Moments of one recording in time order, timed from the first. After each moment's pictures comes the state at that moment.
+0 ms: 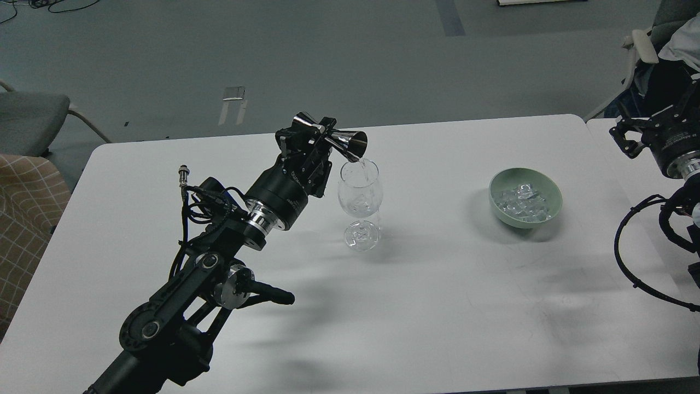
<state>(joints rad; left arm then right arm) -0.33 0.07 -1.03 -1.42 0.91 -0.02 -0.10 0.56 -0.37 1.43 0.58 -0.25 0.41 0.08</state>
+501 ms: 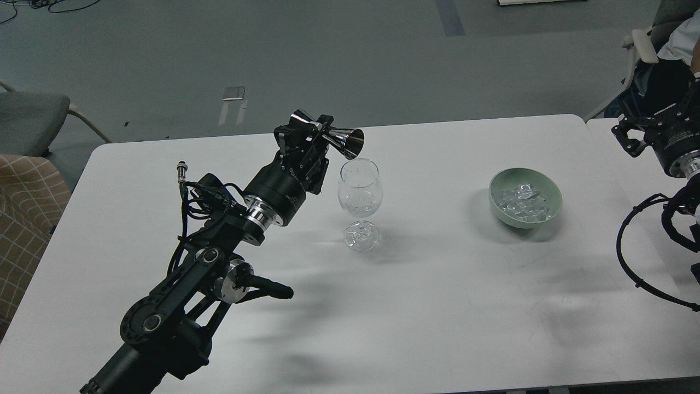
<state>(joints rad) -0.35 0.08 -1.03 -1.39 0.92 -0.02 -0.10 0.56 -0.38 1.43 0.59 -0.25 0.41 0.08</state>
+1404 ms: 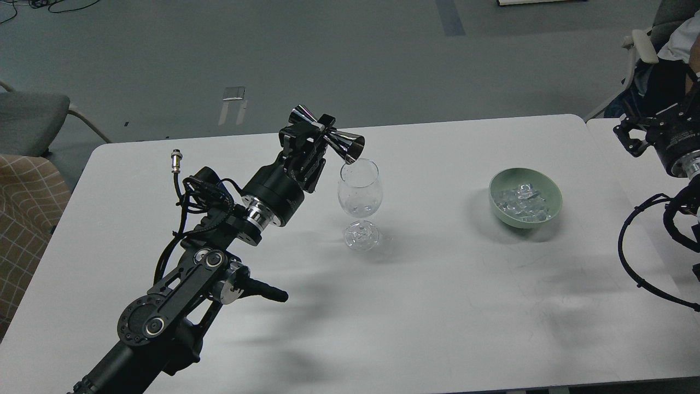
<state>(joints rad) -0.36 0.11 -1.01 -1.39 1.07 -0.02 -0.12 0.56 -0.38 1.43 0.59 -0.25 0.41 0.08</state>
